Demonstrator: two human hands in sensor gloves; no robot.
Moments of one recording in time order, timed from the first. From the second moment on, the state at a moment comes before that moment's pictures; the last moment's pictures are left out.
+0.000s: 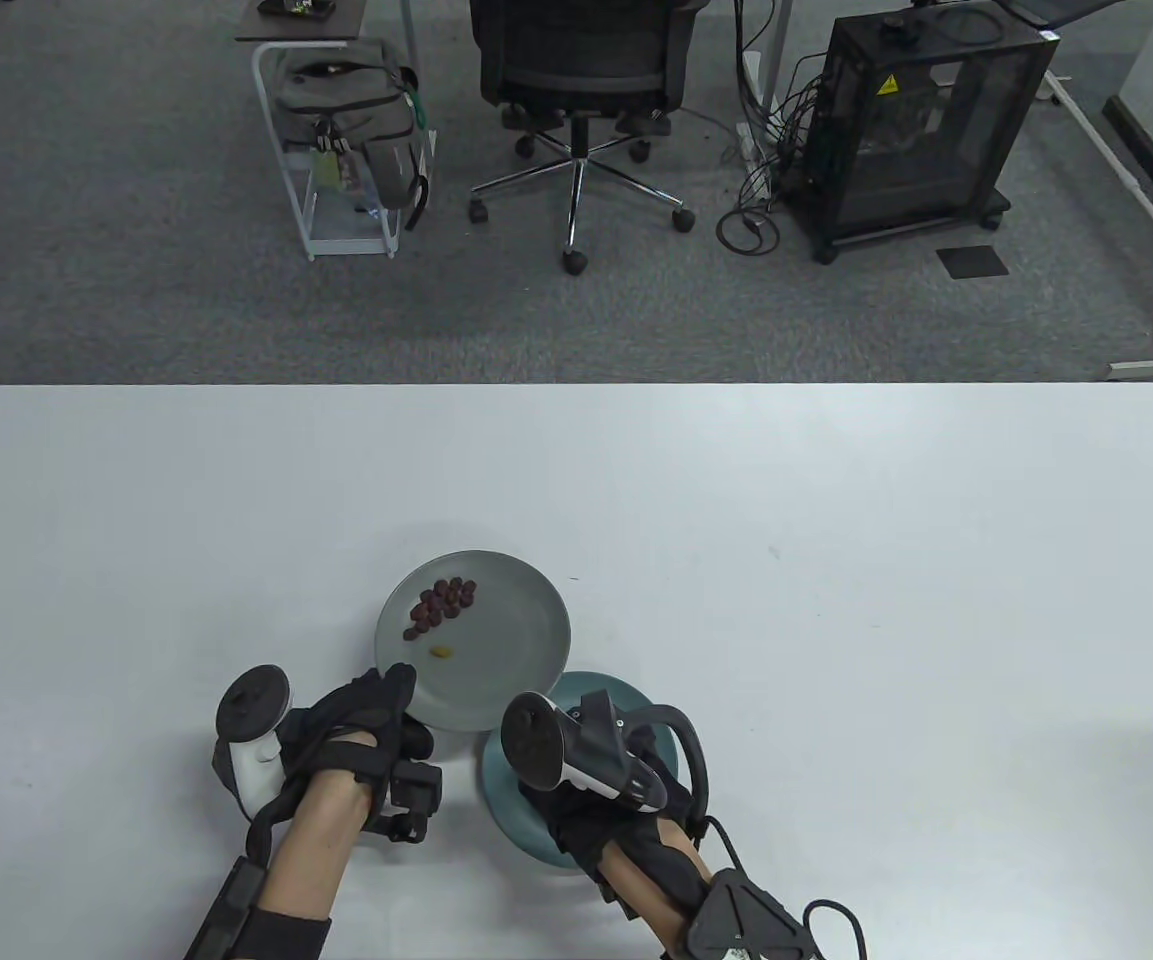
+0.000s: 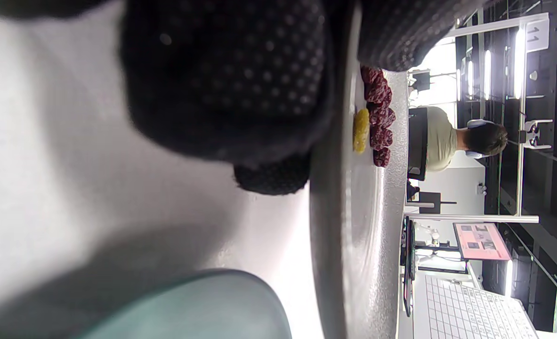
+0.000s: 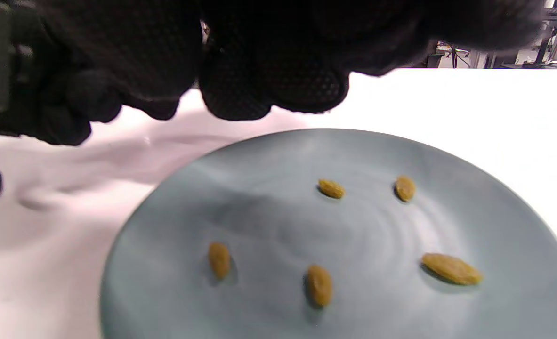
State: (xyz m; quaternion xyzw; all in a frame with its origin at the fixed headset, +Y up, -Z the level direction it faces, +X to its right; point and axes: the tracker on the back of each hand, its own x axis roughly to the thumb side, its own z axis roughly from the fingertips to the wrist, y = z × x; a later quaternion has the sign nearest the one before) left_hand -0.261 -0.770 -0.335 -0.08 0.13 0.66 0.73; right_hand -0.014 -0.670 -0.286 0.15 0.06 0.98 0.06
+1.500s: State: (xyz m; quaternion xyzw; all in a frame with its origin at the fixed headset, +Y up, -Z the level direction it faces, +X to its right) left_hand -0.190 -0.778 -0.320 -0.17 0.04 0.62 0.76; right_hand -0.009 -0.672 -0.349 -0.02 0.07 0.99 0.09
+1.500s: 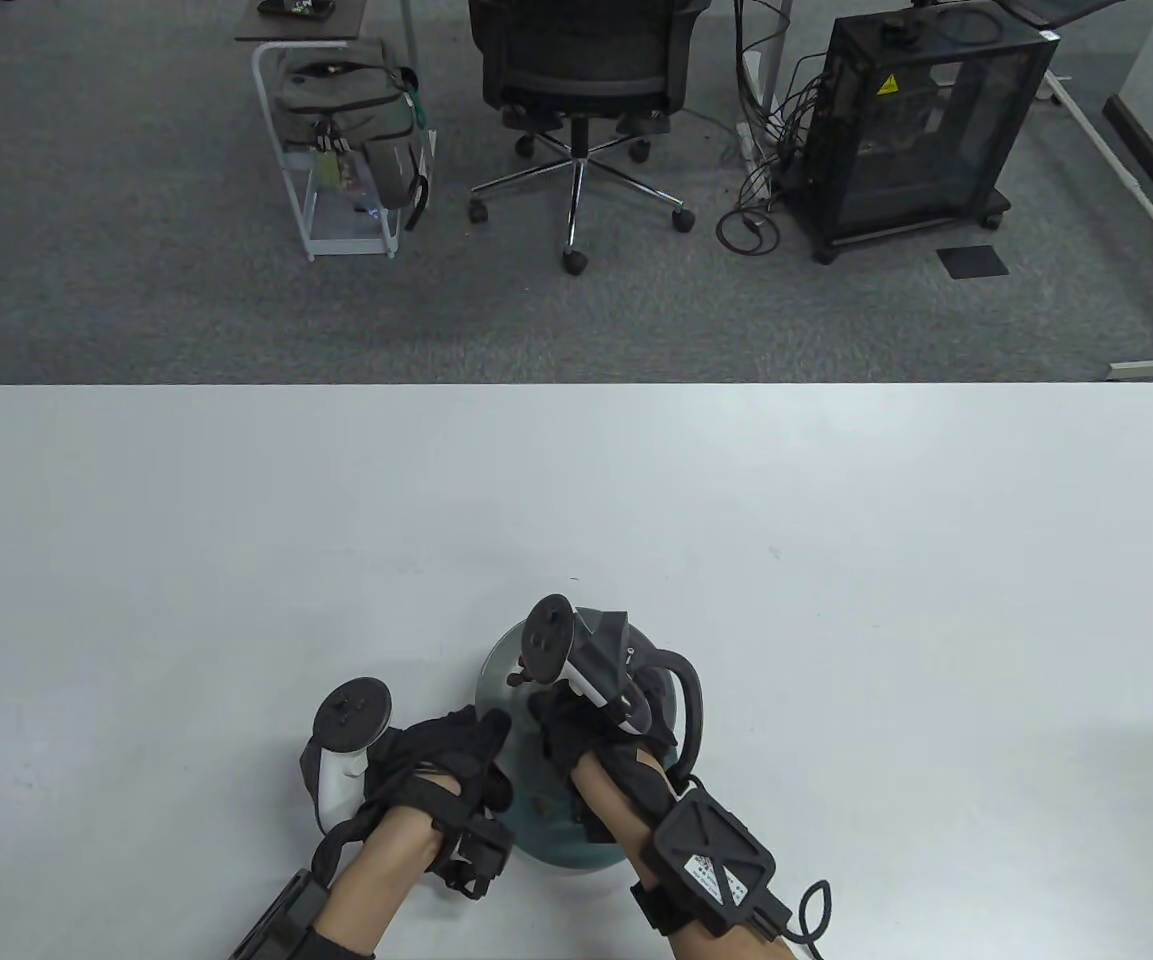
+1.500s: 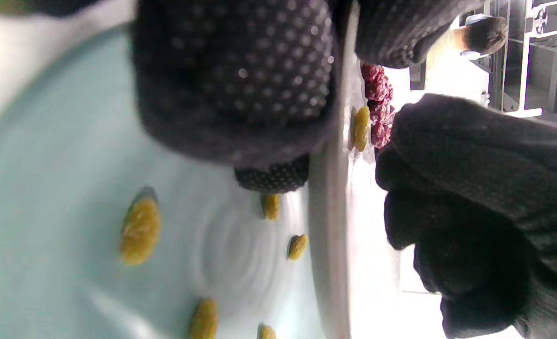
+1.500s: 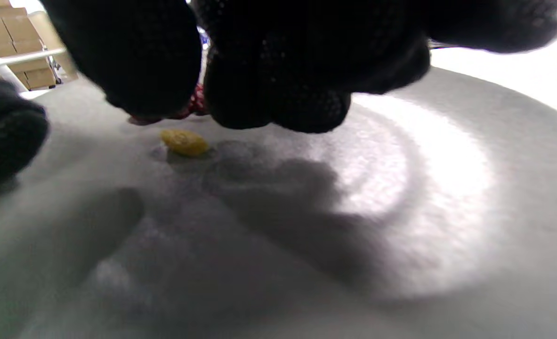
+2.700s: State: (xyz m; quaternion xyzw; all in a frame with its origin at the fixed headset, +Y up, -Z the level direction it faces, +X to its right) left_hand -0.190 -0.774 -0.318 -0.17 0.04 0.62 0.76; right_hand -0.022 -0.680 -0.351 -0.01 0.08 0.99 0.07
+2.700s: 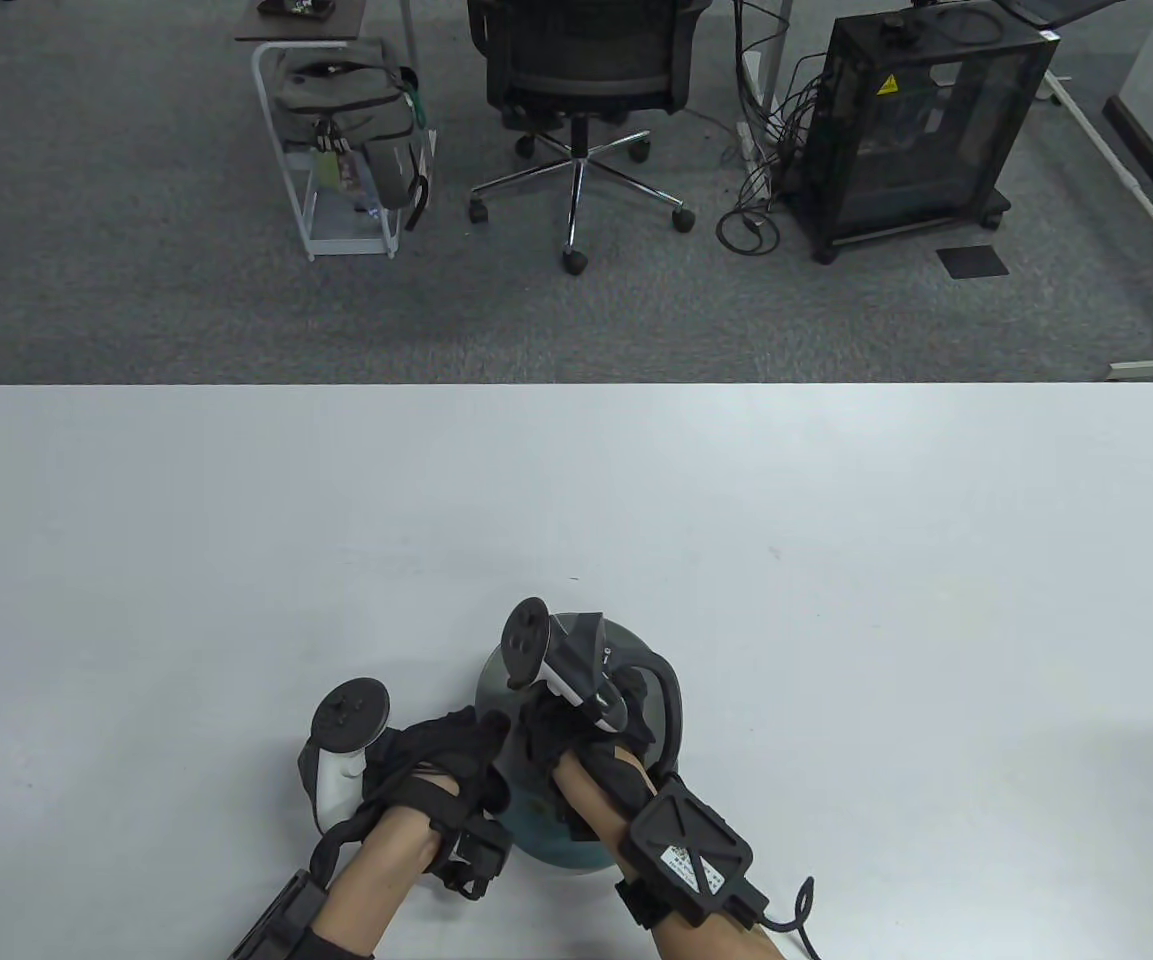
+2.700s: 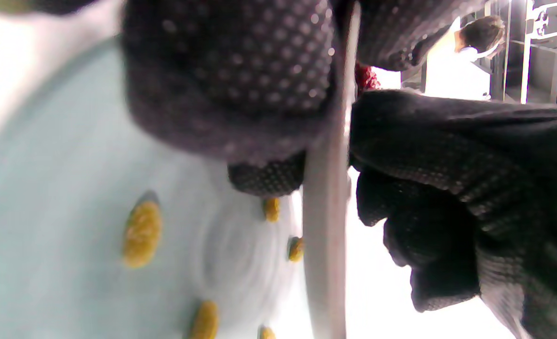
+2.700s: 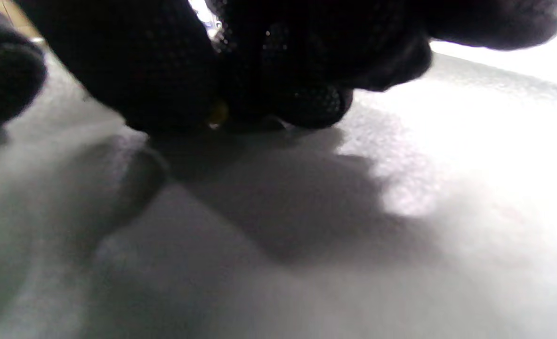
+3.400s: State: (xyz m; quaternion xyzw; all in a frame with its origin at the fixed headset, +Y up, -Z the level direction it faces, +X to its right) left_hand -0.222 -0.773 -0.328 -0.14 0.09 0.66 0.73; right_hand 0.008 -0.639 -0.333 0.01 0.04 0.99 0.11
